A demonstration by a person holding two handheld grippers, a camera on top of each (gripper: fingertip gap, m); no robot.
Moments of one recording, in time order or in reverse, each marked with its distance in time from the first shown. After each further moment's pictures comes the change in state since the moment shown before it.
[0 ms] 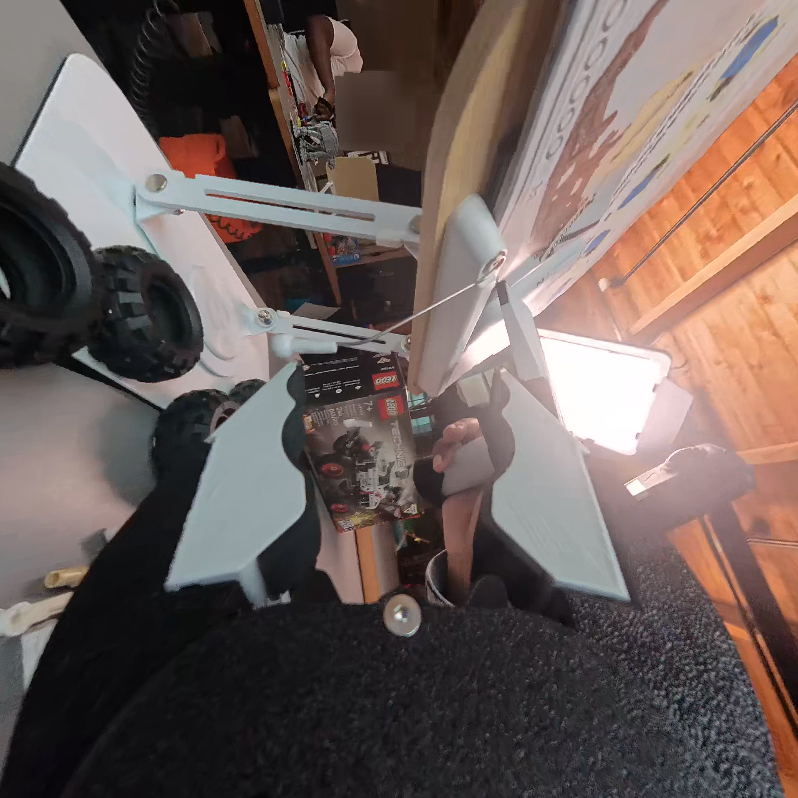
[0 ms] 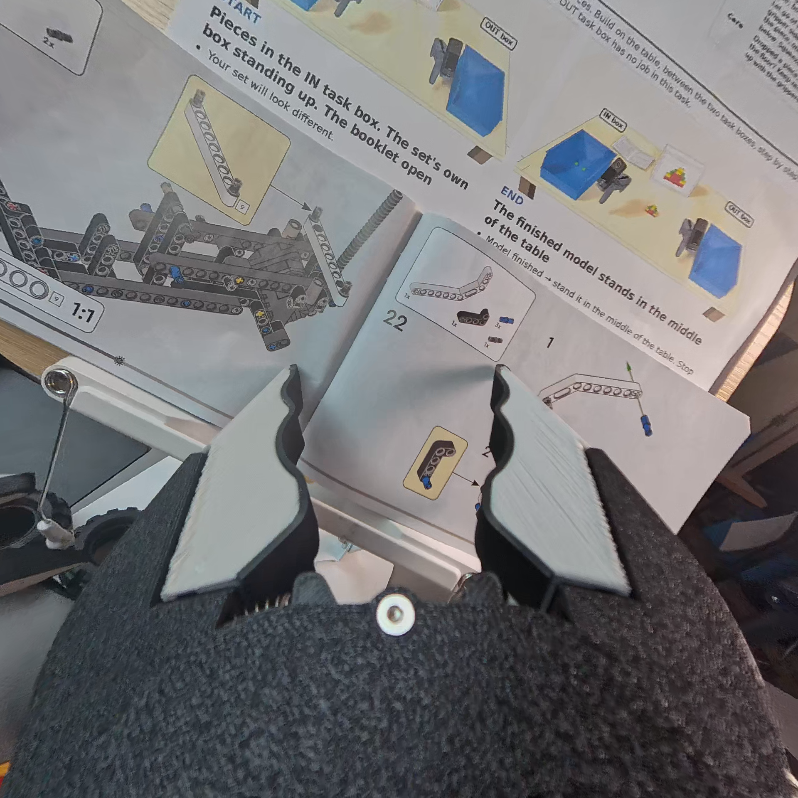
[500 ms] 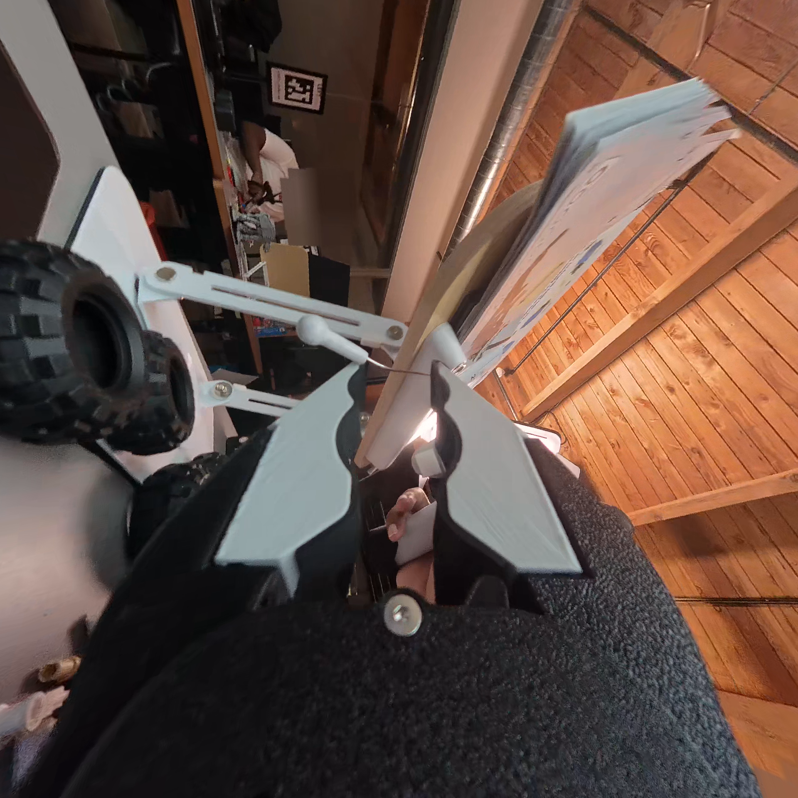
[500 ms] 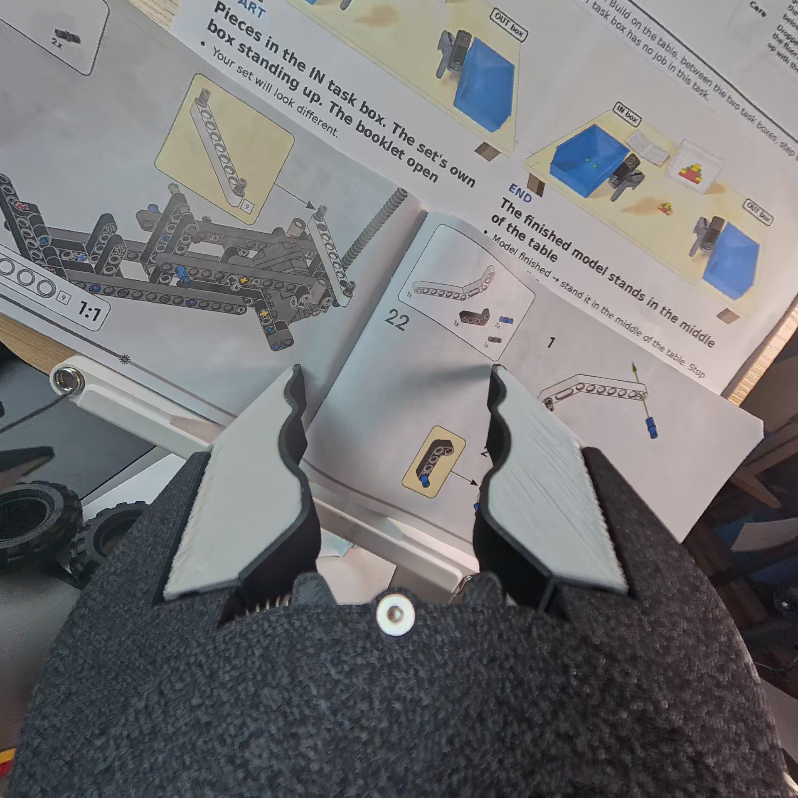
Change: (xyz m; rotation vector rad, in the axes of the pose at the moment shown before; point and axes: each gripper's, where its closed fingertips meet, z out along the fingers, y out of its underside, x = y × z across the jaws) left arm -0.003 -0.047 -0.015 0.216 0.191 -0.186; right arm 0.000 0.001 0.003 -0.017 -0.026 0.003
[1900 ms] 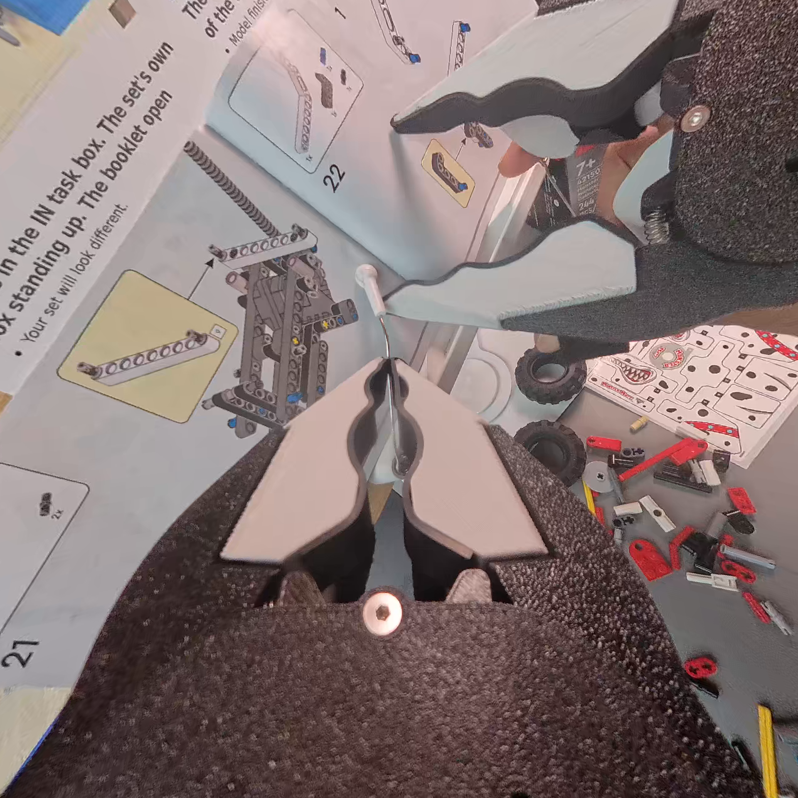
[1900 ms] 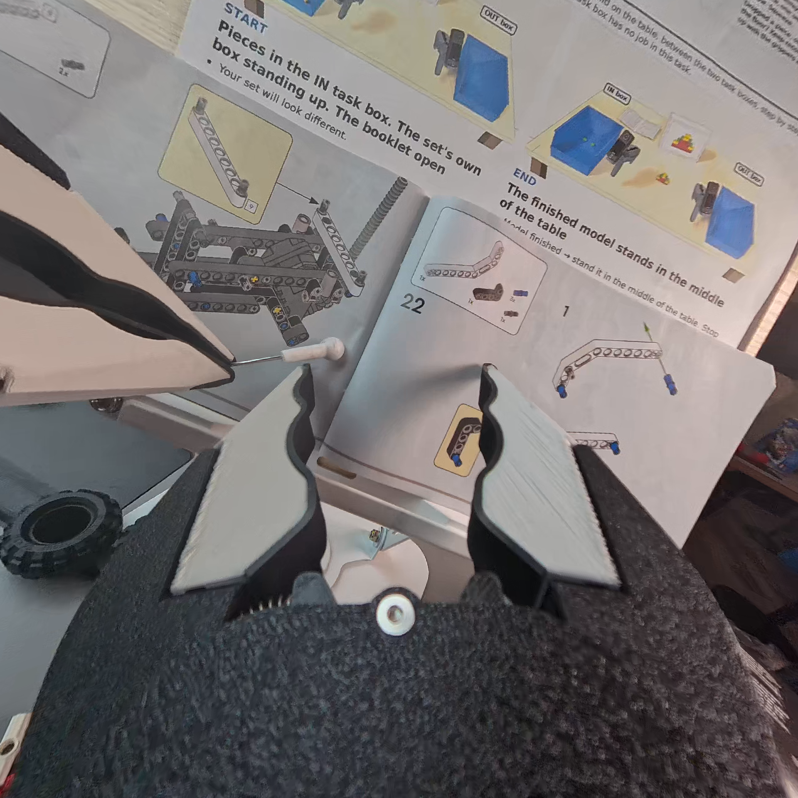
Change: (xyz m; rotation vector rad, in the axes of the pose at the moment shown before) left arm 0.040 0.059 0.056 -0.953 -0.372 2.084; right arm -0.007 0.005 -0.002 0.080 -0.033 0.070
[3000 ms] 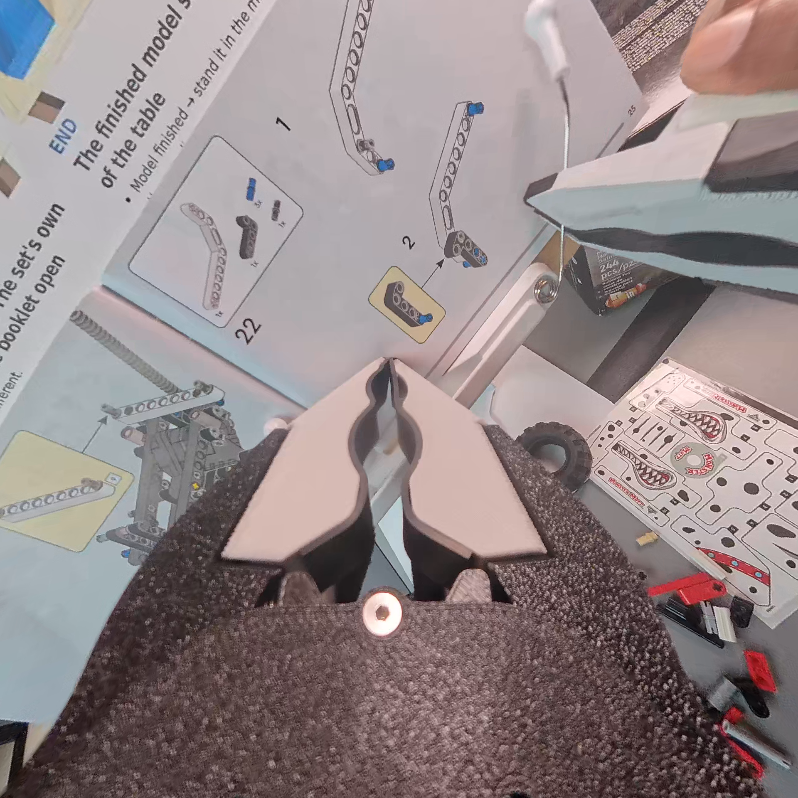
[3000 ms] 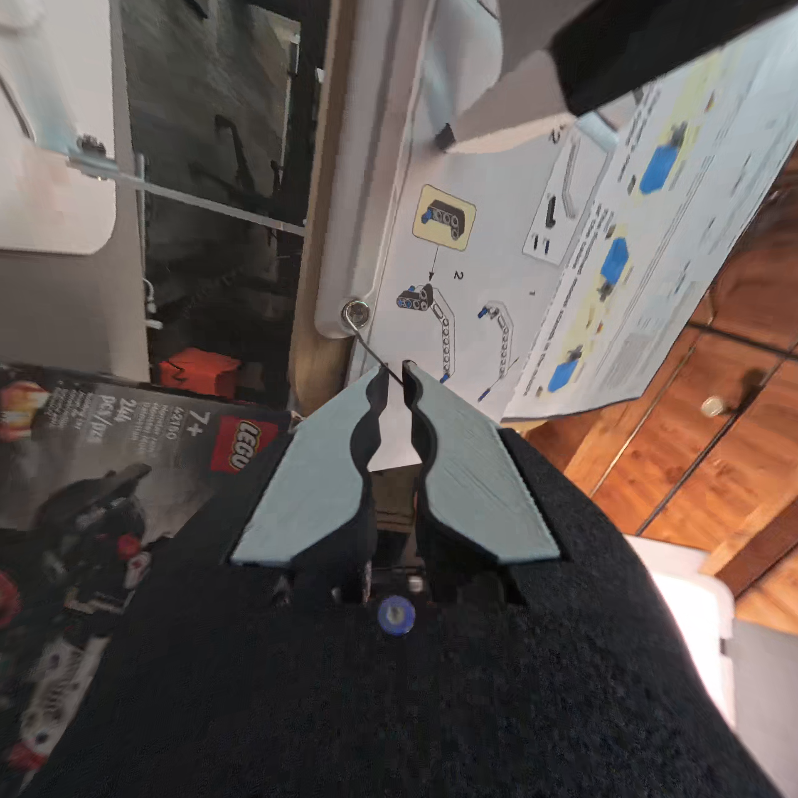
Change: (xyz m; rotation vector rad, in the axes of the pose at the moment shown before) left arm 0.025 -0.044 0.057 -0.067 -0.131 0.026; right arm 0.066 0.061 -0.064 -0.146 0.141 -1.415
